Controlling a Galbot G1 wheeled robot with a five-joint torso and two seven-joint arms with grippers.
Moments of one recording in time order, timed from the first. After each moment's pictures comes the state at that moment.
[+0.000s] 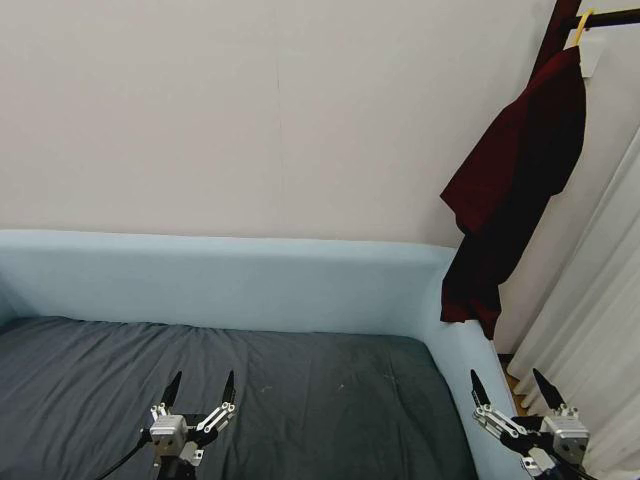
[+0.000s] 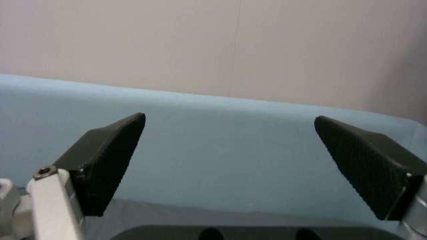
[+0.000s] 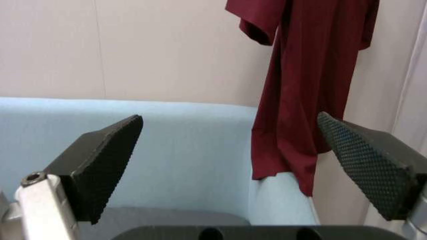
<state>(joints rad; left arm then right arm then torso) 1.70 -1.17 -0.41 -2.12 -0.27 -0.36 -0.28 -1.85 1.27 0.68 2.32 0.28 0.18 0.08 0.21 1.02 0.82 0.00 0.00</state>
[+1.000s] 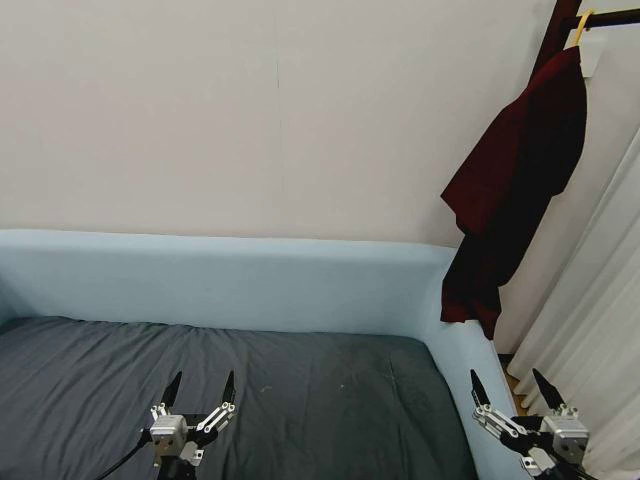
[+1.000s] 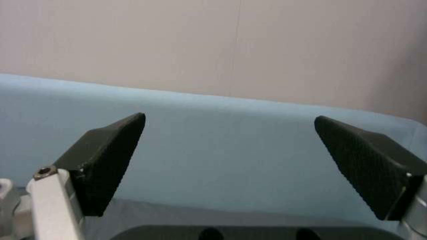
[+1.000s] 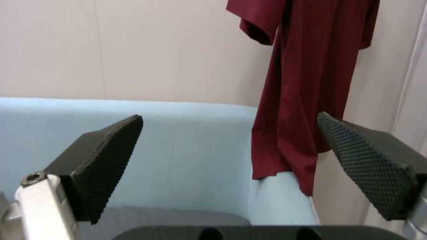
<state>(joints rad) 1.70 -1.17 -0.41 -2.12 -0.27 -0.36 -0.28 -1.85 1.27 0.68 2.32 0.29 0.17 0.08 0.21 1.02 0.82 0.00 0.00</state>
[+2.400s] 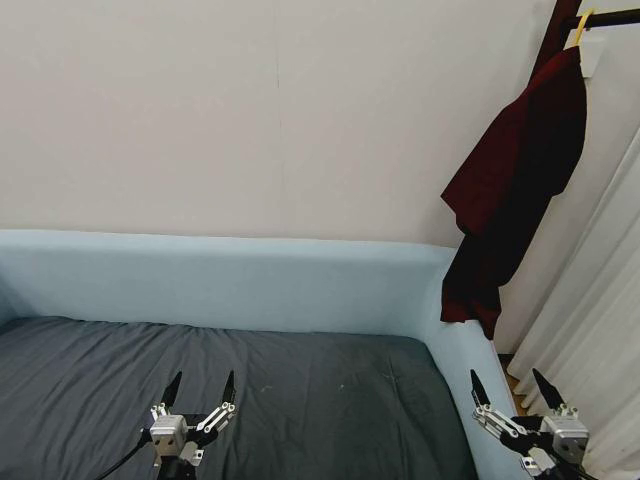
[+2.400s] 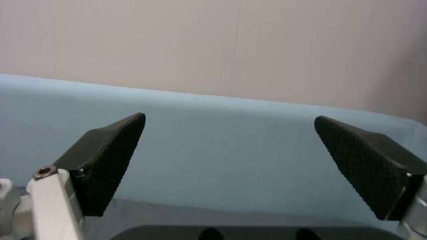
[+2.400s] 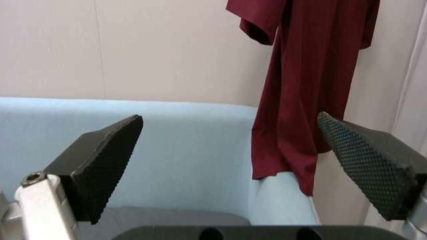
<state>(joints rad) 1.70 -1.17 -0.41 -2.12 -0.27 -0.36 -0.28 -1.85 1.27 0.68 2.32 0.29 0.17 0.08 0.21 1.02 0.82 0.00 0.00</state>
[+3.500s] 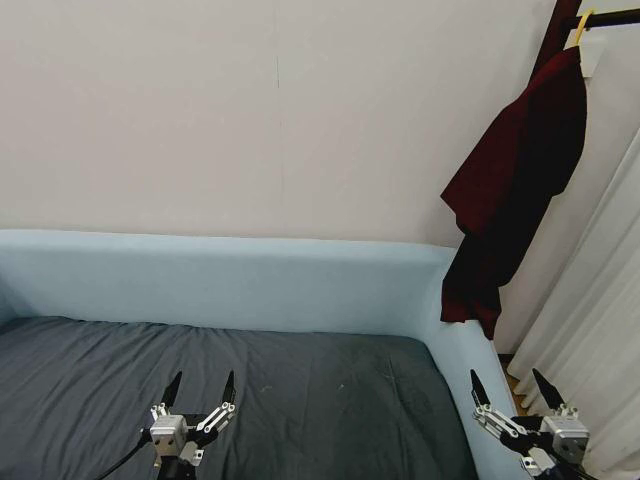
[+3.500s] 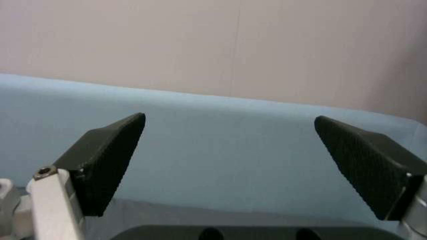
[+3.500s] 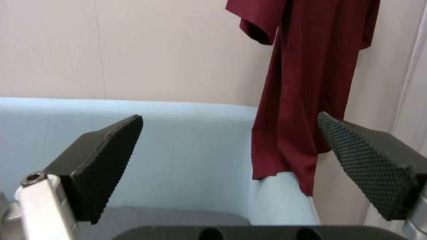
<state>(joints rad) 1.70 -1.17 -0.41 -2.12 -0.27 -0.36 -0.28 -1.85 1.27 0.68 2.32 0.29 0.17 0.08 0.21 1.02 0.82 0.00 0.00</state>
